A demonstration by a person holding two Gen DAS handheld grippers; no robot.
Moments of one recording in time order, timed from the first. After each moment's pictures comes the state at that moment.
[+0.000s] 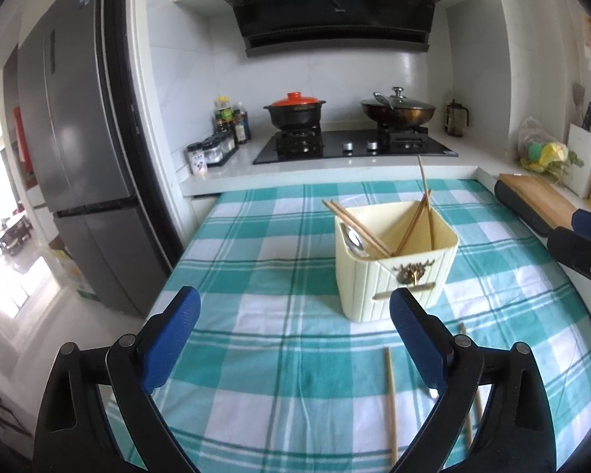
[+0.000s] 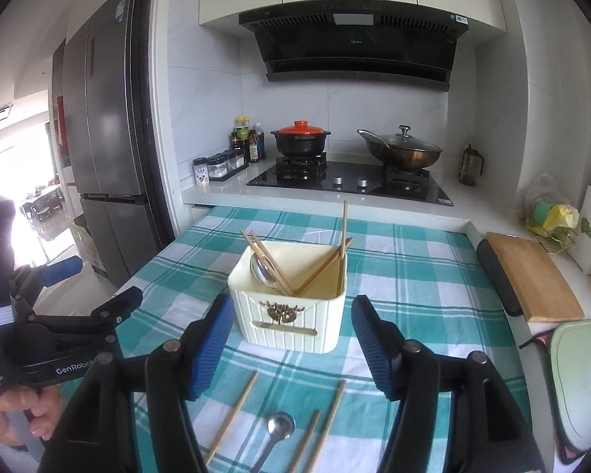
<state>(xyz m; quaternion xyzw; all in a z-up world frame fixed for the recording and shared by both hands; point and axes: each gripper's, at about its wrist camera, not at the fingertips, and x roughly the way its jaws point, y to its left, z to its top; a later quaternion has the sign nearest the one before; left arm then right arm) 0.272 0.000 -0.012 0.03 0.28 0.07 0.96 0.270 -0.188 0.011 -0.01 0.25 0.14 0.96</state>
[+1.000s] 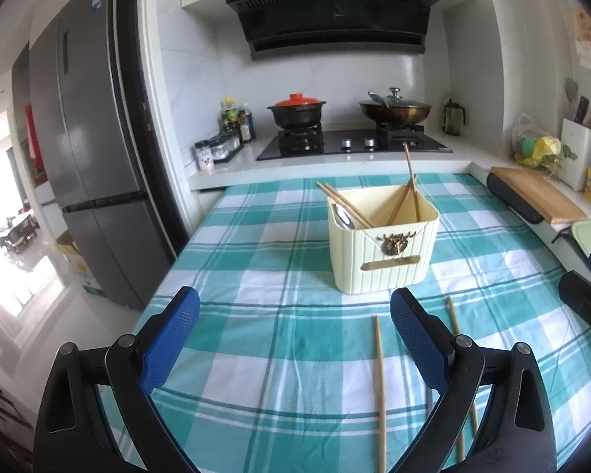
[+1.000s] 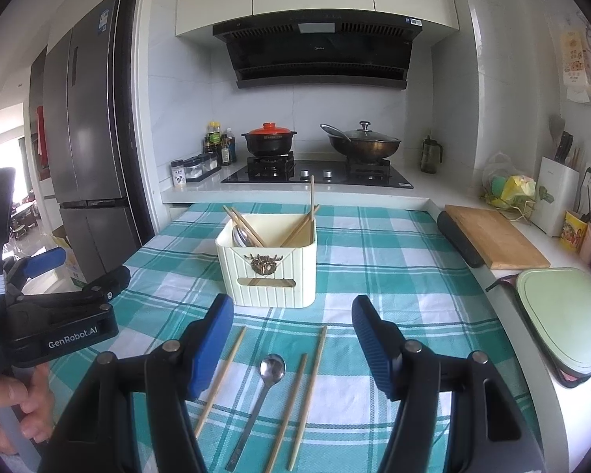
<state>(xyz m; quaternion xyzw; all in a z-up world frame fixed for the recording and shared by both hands) 0.224 -0.014 -0.021 0.03 0.27 0.08 0.96 0.201 -0.201 -0.019 0.00 0.24 0.09 0.97</state>
